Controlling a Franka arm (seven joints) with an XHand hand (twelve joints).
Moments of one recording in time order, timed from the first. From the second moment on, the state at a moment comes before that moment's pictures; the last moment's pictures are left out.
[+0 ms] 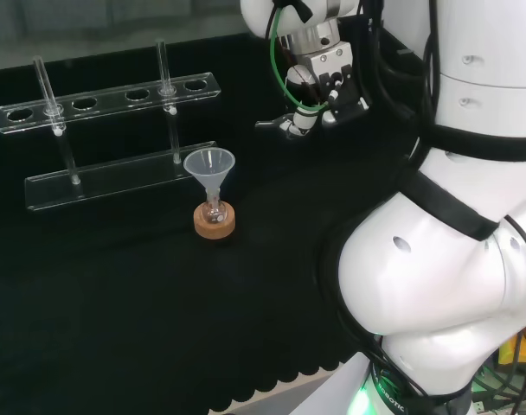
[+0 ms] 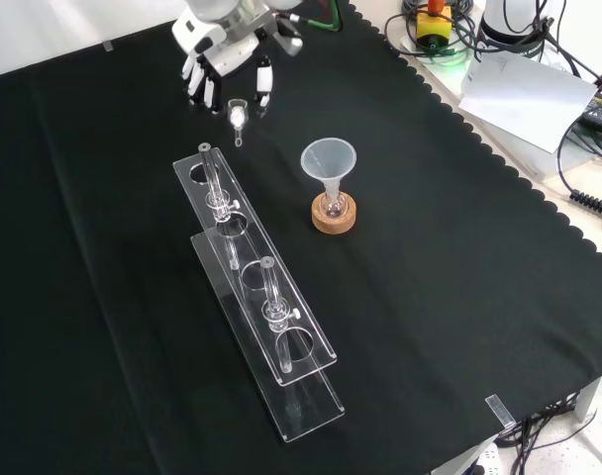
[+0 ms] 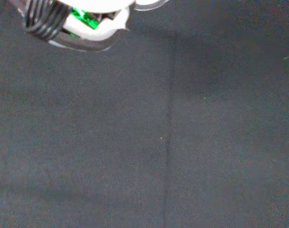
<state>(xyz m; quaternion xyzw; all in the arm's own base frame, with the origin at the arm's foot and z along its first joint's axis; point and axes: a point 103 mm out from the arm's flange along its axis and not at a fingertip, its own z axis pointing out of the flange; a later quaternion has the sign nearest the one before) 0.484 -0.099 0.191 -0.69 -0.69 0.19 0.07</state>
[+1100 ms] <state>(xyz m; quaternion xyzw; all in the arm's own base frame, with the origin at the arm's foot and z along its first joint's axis) 0.428 -0.079 0.242 -0.68 -0.70 0.22 0.04</state>
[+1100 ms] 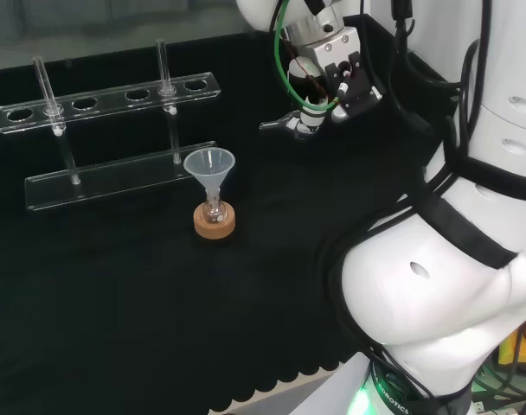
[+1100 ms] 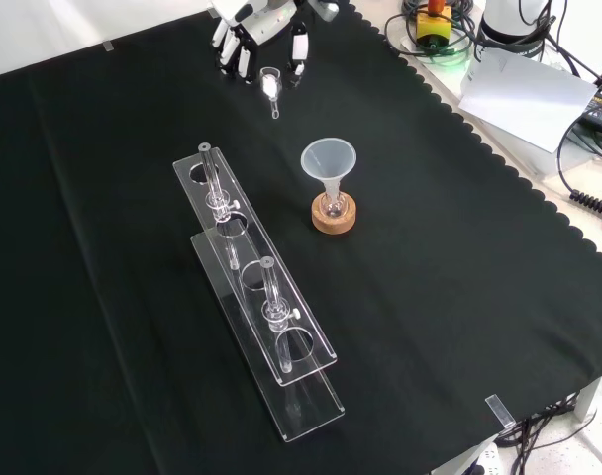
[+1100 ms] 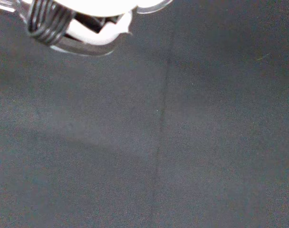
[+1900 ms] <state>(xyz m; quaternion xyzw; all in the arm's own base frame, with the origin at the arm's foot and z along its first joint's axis) 0.406 -0.025 0.267 -0.64 -0.72 0.24 0.02</state>
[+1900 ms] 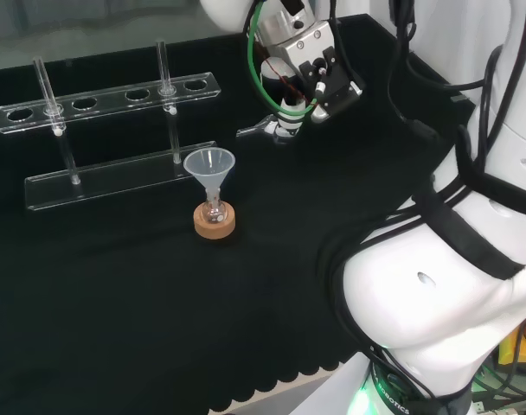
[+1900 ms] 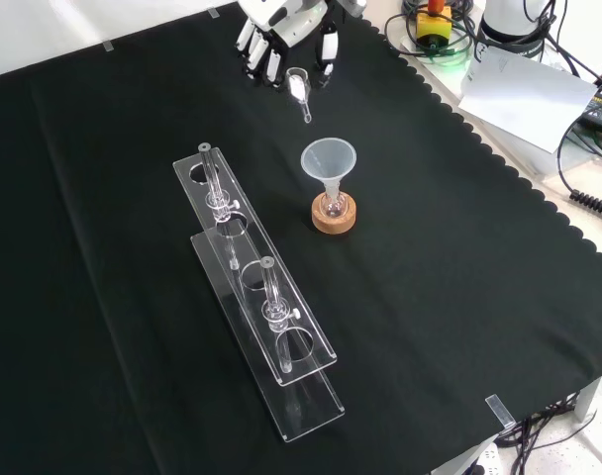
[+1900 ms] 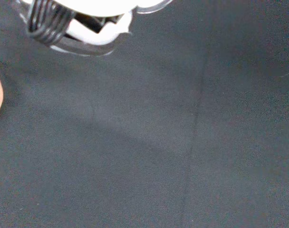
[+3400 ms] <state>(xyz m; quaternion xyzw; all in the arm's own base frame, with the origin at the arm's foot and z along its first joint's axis) 0.408 0.012 0.266 -0.61 -0.73 0.33 -0.02</state>
